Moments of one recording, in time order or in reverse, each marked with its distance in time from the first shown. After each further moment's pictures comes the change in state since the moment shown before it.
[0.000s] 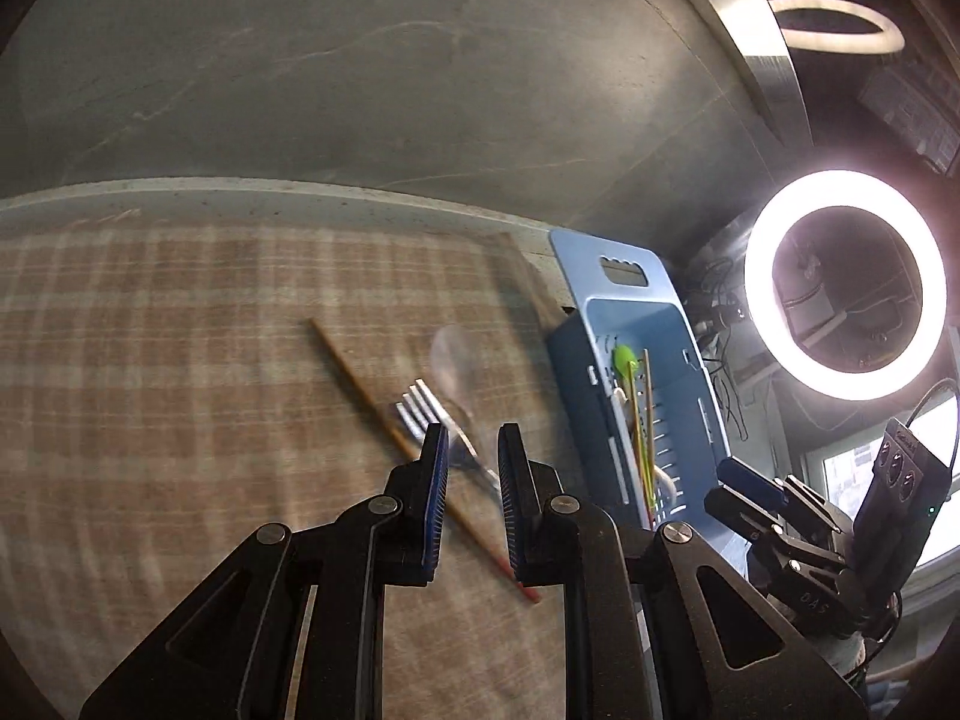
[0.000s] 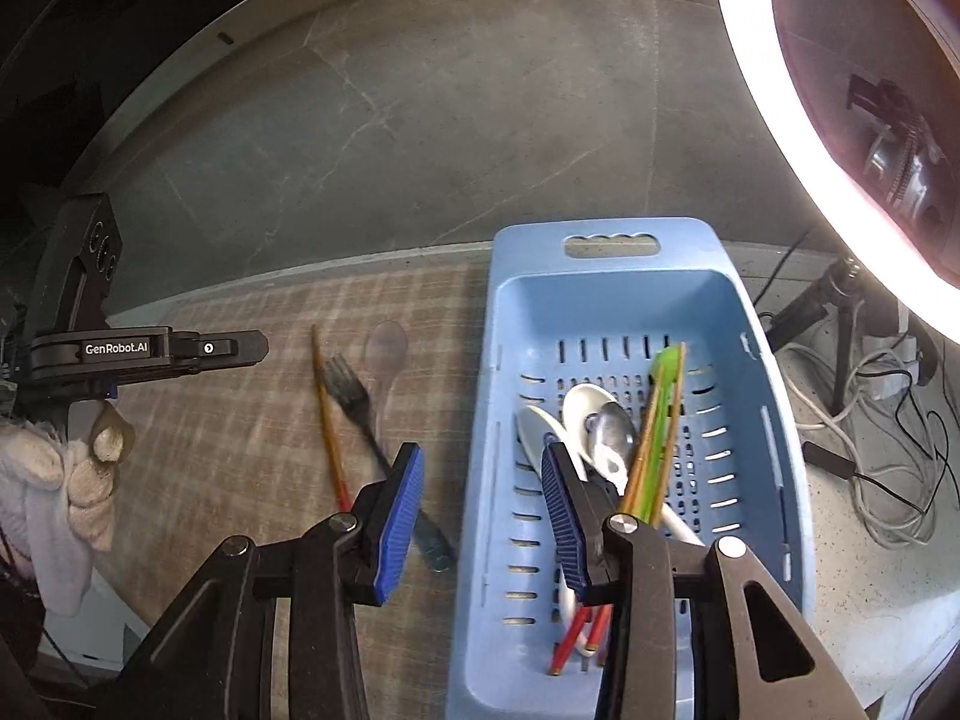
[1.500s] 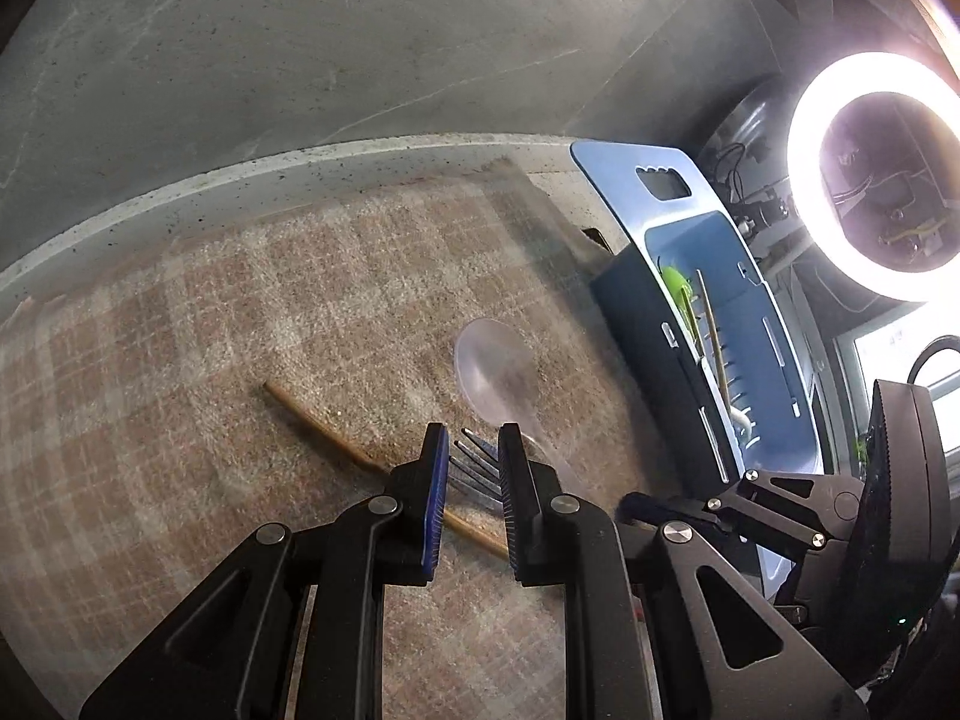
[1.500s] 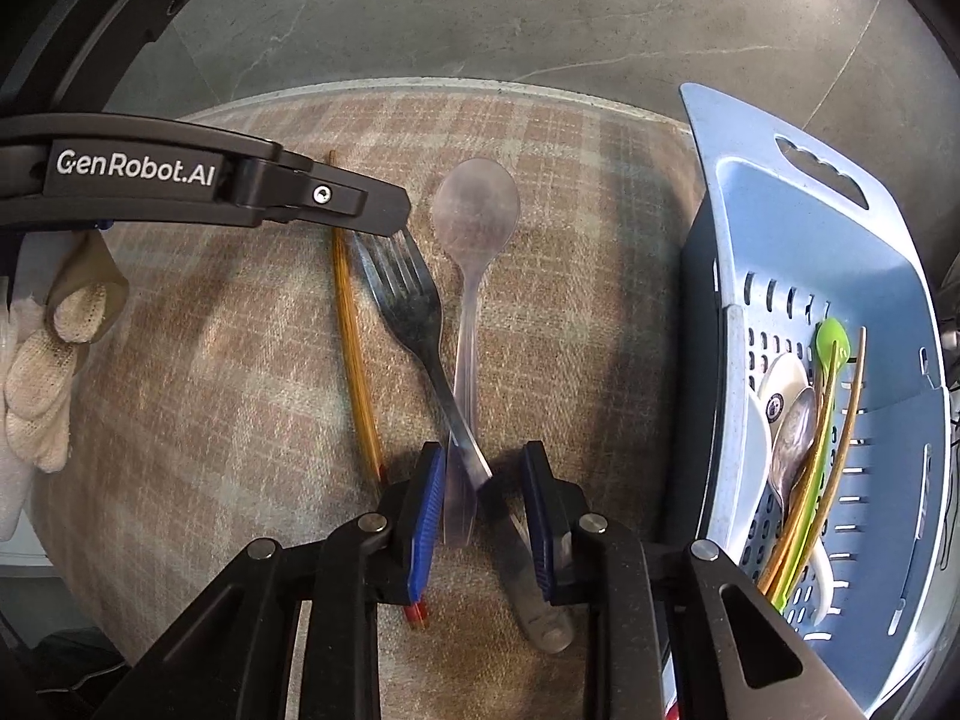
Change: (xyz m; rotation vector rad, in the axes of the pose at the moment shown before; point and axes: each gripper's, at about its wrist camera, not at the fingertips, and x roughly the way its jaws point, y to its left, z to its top) left arm 0.090 -0.009 0.032 0.248 0.203 0.012; right arm 0.131 0.062 0.003 -0.153 0.313 -0.090
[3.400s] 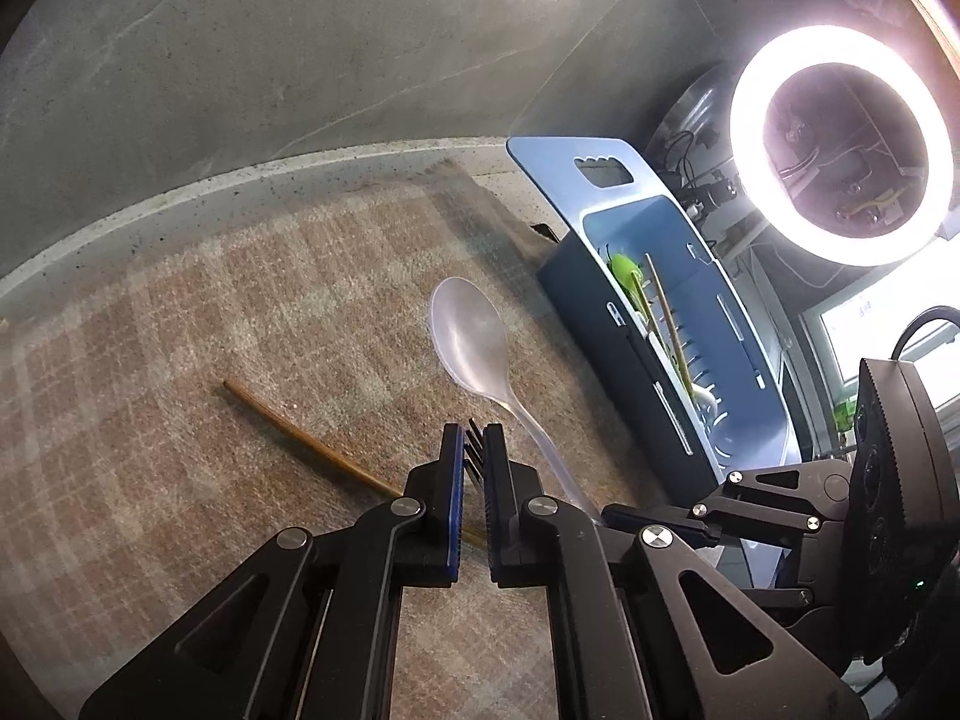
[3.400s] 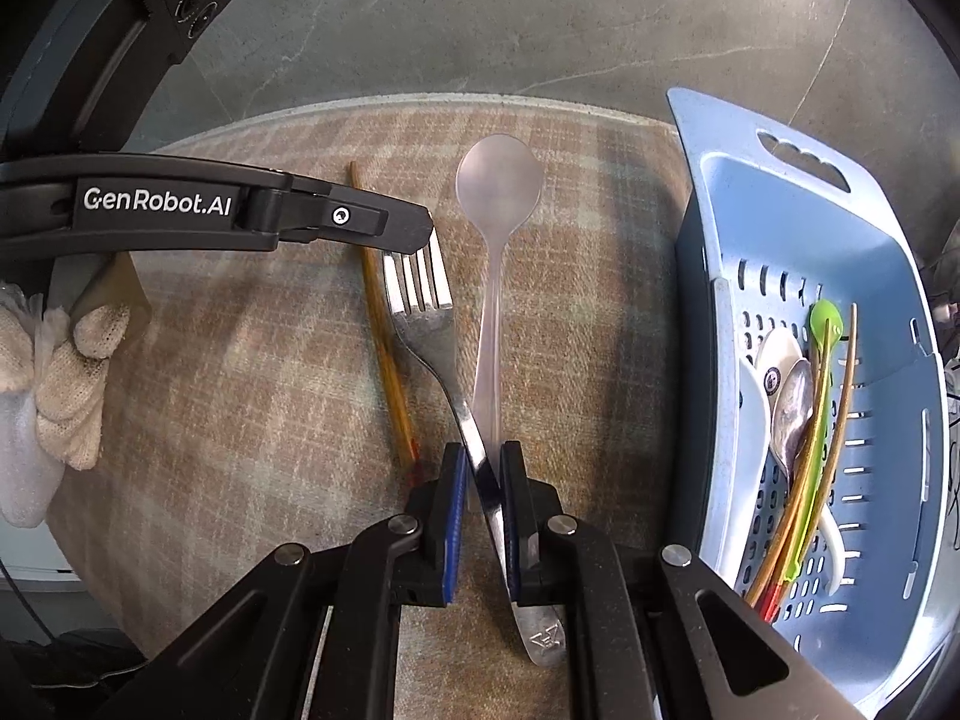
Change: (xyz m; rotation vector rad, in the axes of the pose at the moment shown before) left arm -0.019 0.002 -0.012 0.078 -0.027 -0.086; right arm -0.024 0.009 -0.016 0.039 -0.048 0.019
